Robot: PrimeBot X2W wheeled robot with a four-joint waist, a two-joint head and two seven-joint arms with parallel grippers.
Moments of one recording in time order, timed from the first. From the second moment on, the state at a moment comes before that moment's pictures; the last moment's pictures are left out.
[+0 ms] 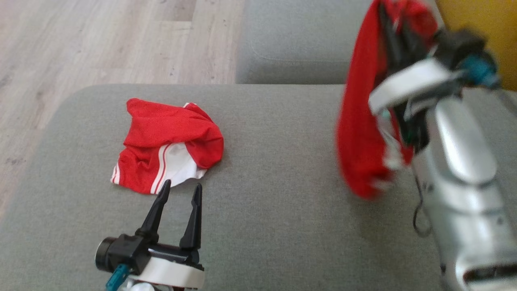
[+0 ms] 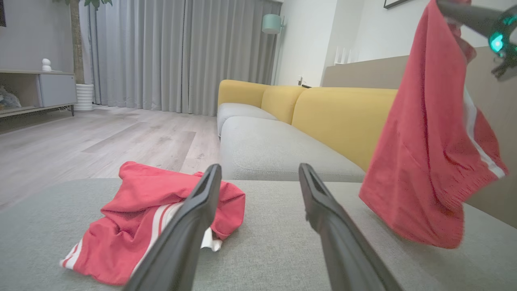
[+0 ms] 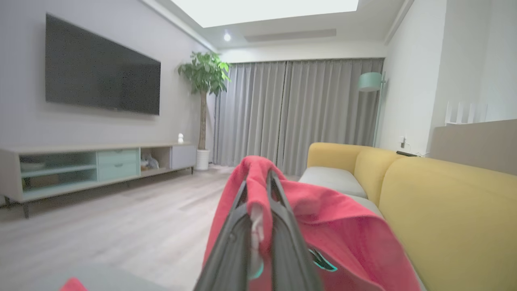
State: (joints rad) left arm -0.01 0.07 -0.27 0.18 -0.24 -0.10 -0.25; right arm -0.71 -0.05 0.13 0.49 0.09 0.13 -0.09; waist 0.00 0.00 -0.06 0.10
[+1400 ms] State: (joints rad) left arm -0.04 0.06 -0.24 0.16 -0.24 -0.12 -0.25; right arm -0.14 -0.04 -0.03 0.38 0.10 0.13 -0.25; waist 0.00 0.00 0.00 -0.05
